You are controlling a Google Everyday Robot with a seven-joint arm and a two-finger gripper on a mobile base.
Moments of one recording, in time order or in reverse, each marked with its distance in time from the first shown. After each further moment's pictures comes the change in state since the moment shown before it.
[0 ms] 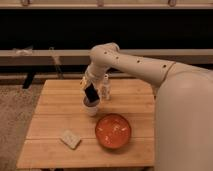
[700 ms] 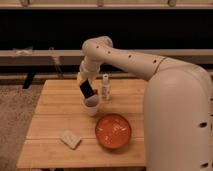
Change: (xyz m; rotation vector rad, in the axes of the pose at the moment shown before) arm -0.024 0.018 0.000 0.022 0.009 -0.054
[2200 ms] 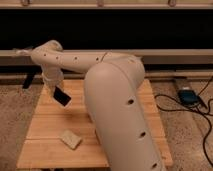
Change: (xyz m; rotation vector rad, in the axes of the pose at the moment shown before) arm -0.029 0.141 0.053 0.109 0.173 -0.342
